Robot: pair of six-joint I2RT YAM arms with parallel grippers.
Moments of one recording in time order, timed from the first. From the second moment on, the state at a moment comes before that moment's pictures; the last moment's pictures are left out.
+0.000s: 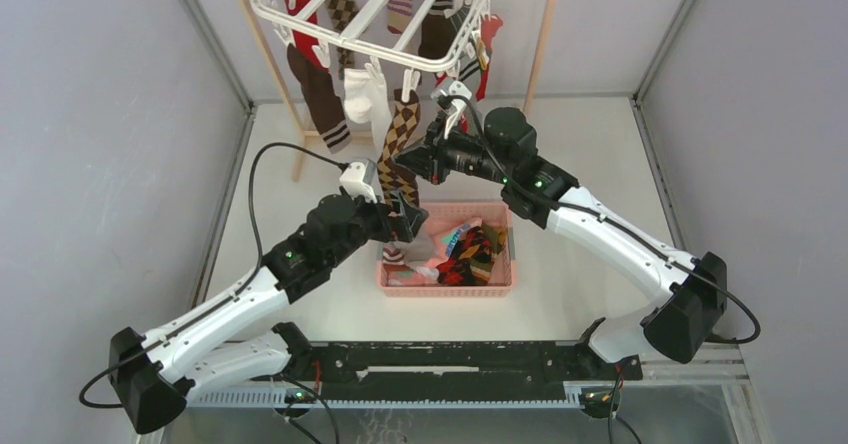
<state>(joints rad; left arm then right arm) -0.81 0.92 0.74 -0.14 -0.17 -0.55 0.77 1.40 1.33 -0.01 -0.40 0.26</state>
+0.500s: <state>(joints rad) -0.80 0.98 0.73 0.08 -0.27 -0.47 0.77 1.44 1.43 -0.08 -0.43 0.29</state>
